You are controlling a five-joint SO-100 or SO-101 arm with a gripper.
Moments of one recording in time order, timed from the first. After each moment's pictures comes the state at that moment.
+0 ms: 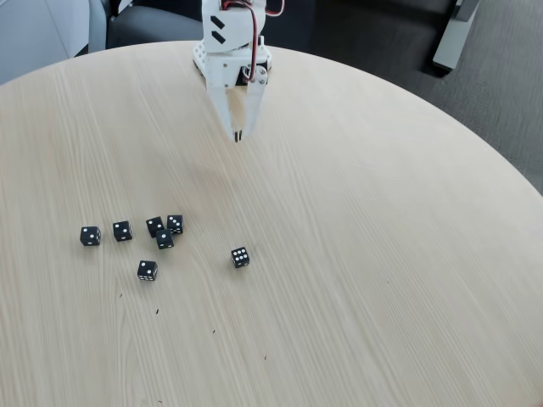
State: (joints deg) arm -4.3 180.7 172.4 66.2 14.0
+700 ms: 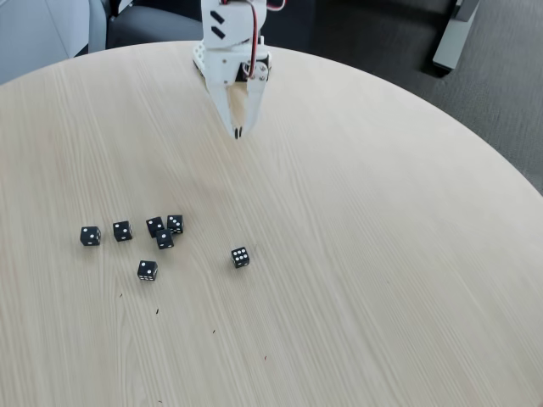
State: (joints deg) arm -4.3 167.7 161.1 66.1 17.8
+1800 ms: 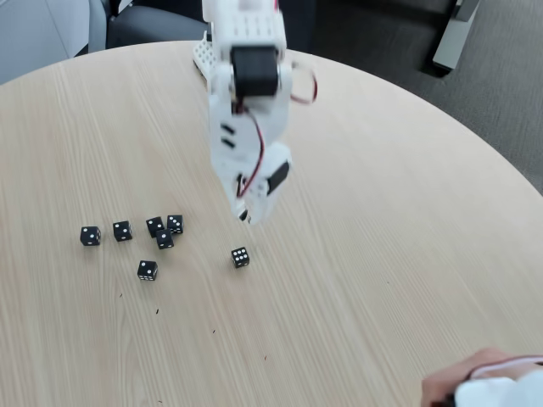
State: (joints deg) arm -4.2 81.6 91.4 66.1 48.8
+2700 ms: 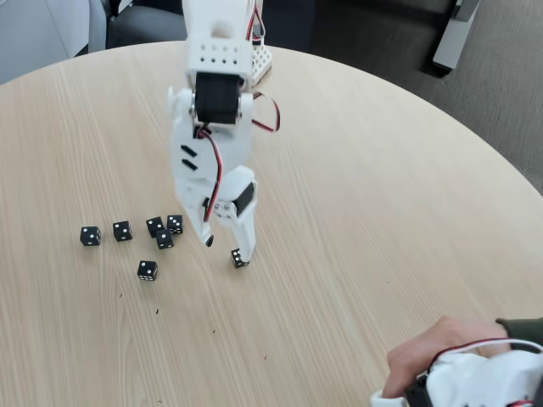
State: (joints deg) arm 3.3 76.8 91.3 56.0 32.9
